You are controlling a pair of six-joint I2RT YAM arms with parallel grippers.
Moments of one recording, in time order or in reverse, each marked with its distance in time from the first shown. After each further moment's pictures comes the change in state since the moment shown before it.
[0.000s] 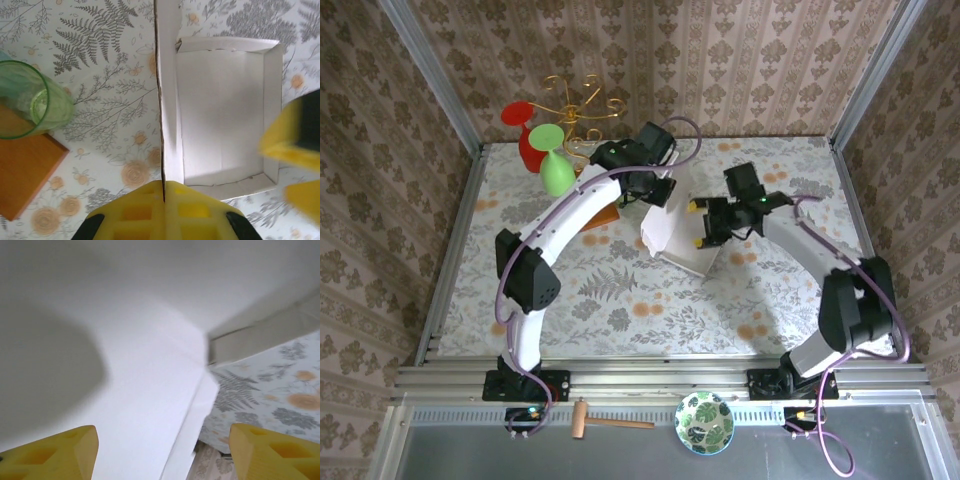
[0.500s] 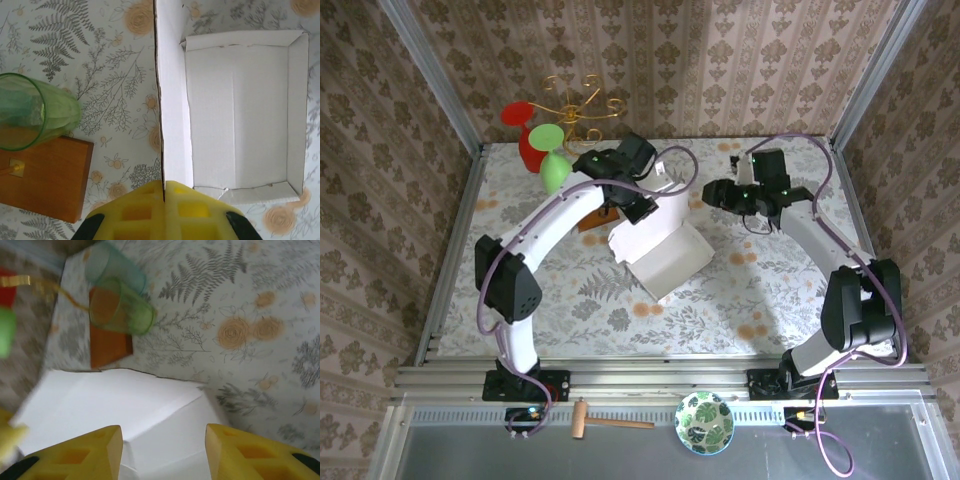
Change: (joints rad) left arm 0.051 -0.156 -0.245 0.017 0.091 0.492; right arm -0.131 0.033 -0.027 0.196 -0.063 -1.386
